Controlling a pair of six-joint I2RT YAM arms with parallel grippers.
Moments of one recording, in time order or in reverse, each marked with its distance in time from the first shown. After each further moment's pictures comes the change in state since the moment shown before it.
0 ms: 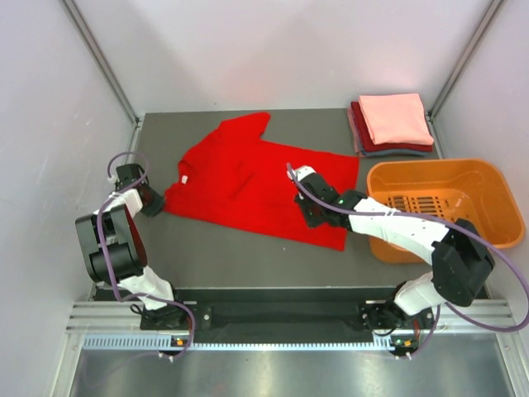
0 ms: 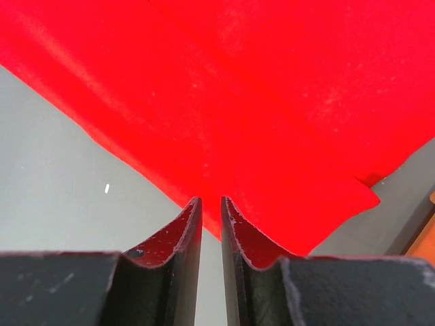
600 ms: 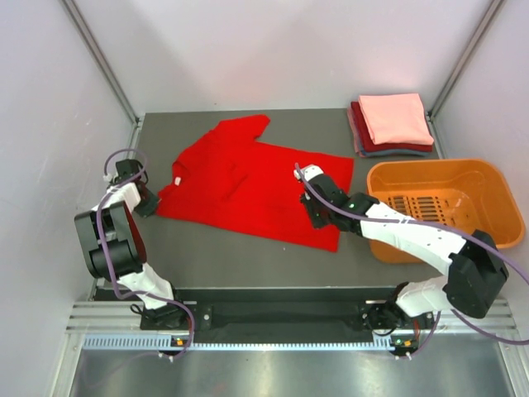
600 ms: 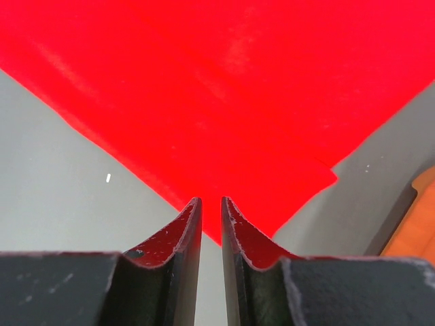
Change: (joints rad) left arm -0.002 0.031 0.080 -0.130 -0.152 0.028; right arm 0.000 -0.098 -0.038 -0.015 0.014 0.002
